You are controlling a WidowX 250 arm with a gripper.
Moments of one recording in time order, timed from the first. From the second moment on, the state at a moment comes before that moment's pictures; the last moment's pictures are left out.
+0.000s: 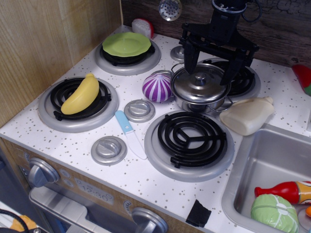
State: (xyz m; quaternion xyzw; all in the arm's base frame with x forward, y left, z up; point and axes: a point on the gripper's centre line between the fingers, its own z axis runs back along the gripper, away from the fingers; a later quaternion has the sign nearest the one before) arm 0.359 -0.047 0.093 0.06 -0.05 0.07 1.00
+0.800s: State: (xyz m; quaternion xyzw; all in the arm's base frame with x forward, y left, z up) arm 0.300 0.045 0.098 0.14 0.01 0.07 0.99
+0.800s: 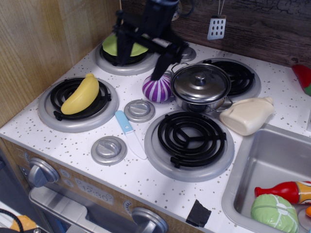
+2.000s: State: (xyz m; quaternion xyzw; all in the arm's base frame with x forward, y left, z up) arm 0.265 0.130 0.026 0.10 -0.09 0.05 0.99
